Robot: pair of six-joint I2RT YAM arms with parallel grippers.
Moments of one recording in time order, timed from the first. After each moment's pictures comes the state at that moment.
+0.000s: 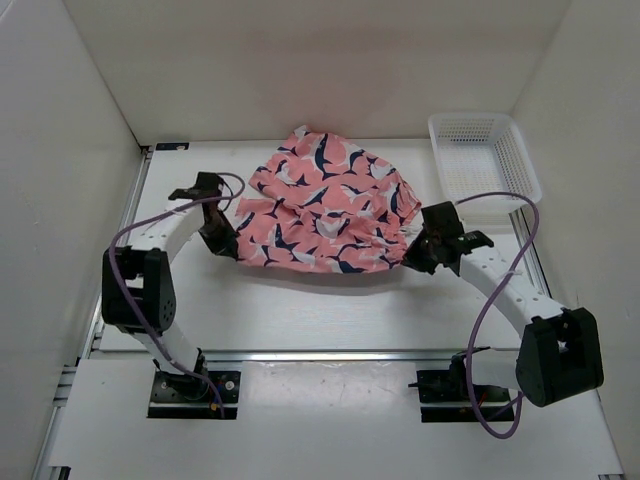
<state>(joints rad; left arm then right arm) -0.12 1.68 1.18 -0.83 0.02 -0.69 0.34 1.26 0.82 -0.57 0.02 0.89</state>
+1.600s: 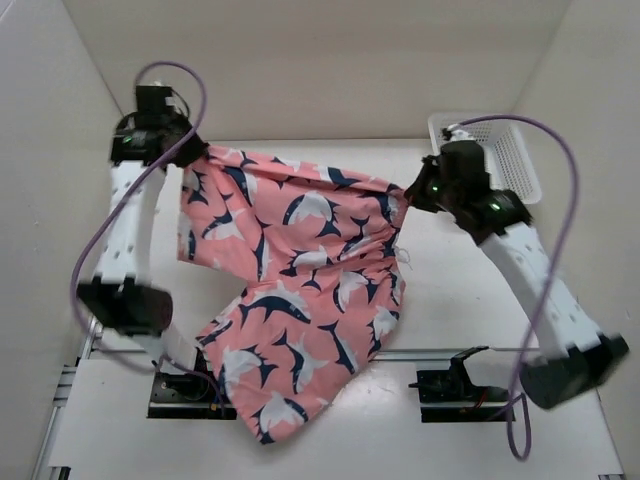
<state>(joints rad) -0.04 1.58 1.97 -0.97 -0.02 -0.56 0.42 1.20 1.44 -0.76 0.07 0.51</state>
